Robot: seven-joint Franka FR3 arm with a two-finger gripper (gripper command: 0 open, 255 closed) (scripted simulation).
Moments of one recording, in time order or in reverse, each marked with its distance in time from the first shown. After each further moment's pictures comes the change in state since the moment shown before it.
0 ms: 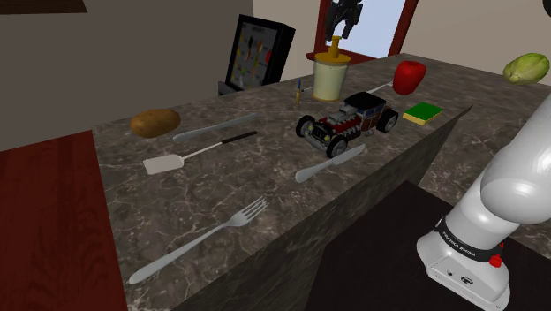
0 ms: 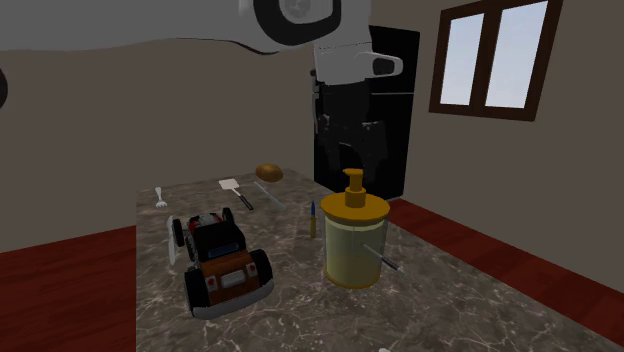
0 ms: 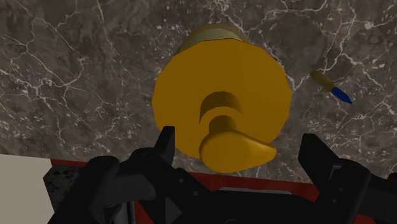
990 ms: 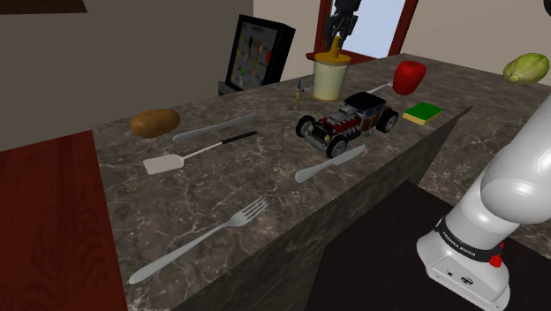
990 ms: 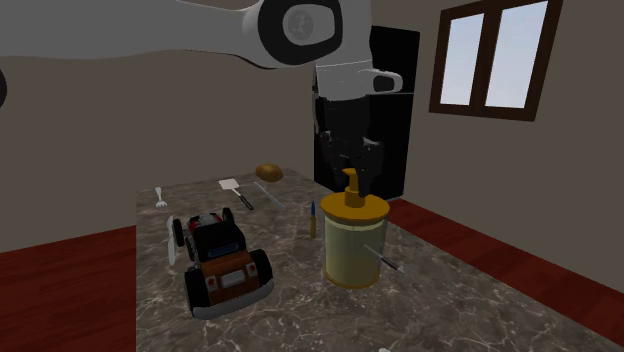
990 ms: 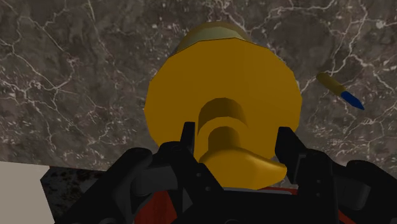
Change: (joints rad) arm 0.002 -0.002 0.002 -0.062 0.000 0.061 0.001
